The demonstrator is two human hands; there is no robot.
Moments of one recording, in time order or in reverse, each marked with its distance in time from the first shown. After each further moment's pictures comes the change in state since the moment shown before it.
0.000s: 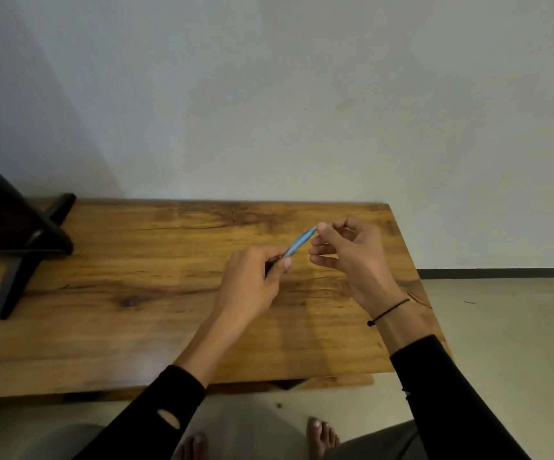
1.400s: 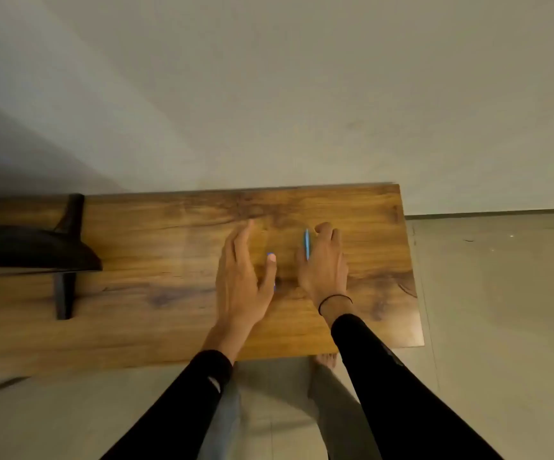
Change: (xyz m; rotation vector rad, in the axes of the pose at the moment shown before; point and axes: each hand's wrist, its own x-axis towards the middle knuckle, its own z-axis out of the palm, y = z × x) left_hand 0.025 0.021 -0.031 0.177 0.050 -0.148; right_hand 0.035 -0.005 0.052 -1.075 -0.005 0.154
